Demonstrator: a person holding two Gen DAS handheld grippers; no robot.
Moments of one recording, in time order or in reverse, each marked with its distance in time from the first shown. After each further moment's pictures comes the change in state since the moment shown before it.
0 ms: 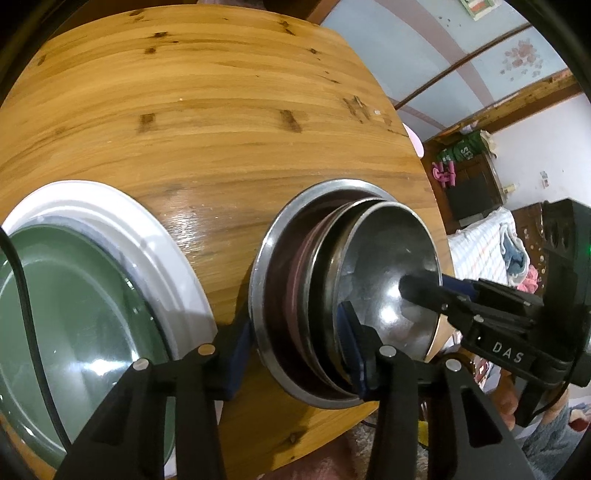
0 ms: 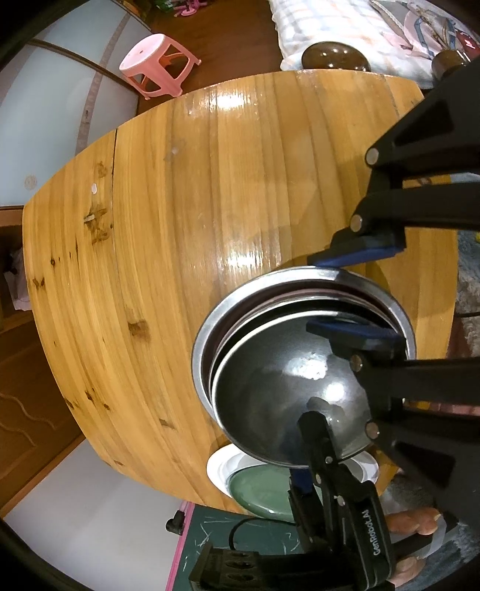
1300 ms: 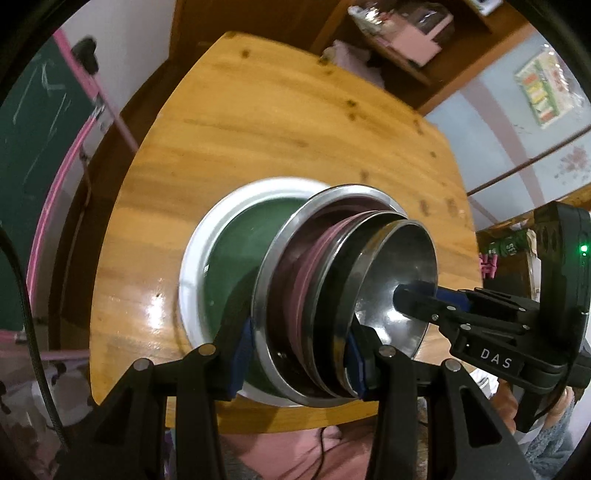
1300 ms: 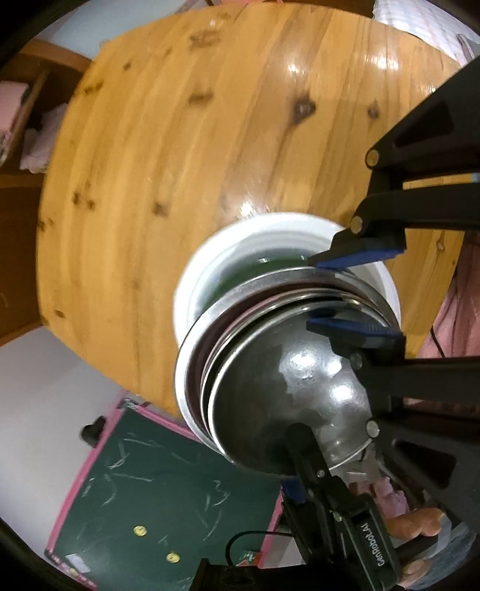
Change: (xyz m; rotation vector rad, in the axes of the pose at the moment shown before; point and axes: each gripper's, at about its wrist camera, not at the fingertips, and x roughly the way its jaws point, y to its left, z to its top) left arm -0.143 0.144 -0.077 -0.324 -0.203 0.151; right arm 0.020 0.203 0.013 -0.351 0.105 0.105
